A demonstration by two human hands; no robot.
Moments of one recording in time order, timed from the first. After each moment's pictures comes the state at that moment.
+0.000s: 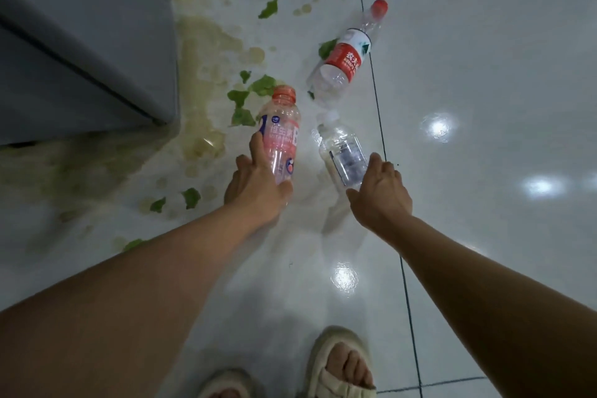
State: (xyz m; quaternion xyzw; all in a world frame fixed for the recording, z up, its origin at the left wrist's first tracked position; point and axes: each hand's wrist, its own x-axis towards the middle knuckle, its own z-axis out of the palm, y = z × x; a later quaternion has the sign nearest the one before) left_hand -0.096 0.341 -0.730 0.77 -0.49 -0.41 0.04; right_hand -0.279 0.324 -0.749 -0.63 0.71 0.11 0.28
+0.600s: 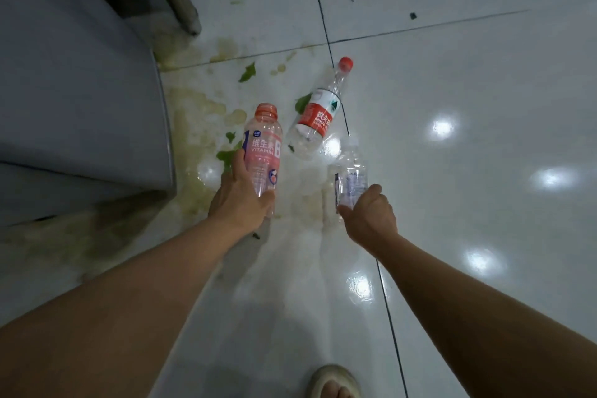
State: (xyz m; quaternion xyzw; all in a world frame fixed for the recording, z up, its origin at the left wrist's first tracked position) left_hand -0.098 0.259 -0.682 0.78 -0.49 -0.40 0.04; right_hand -0.294 0.265 -0.710 -0.47 0.79 0.04 0.39
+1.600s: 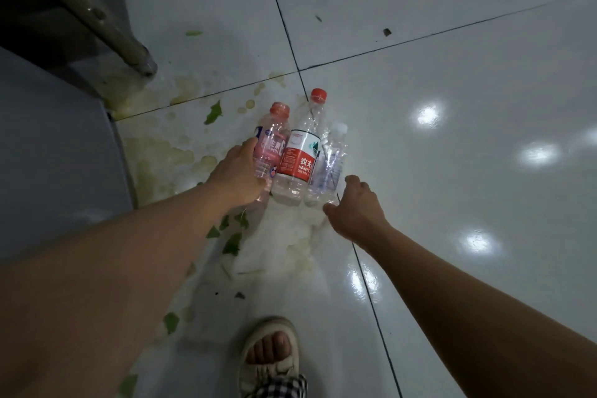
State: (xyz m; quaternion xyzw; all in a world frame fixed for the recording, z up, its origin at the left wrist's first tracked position) left_hand -0.120 0.107 -0.718 0.70 -0.60 -0.39 -0.06; right_hand -0.304 0.162 -0.716 -0.49 0.76 0.03 0.43
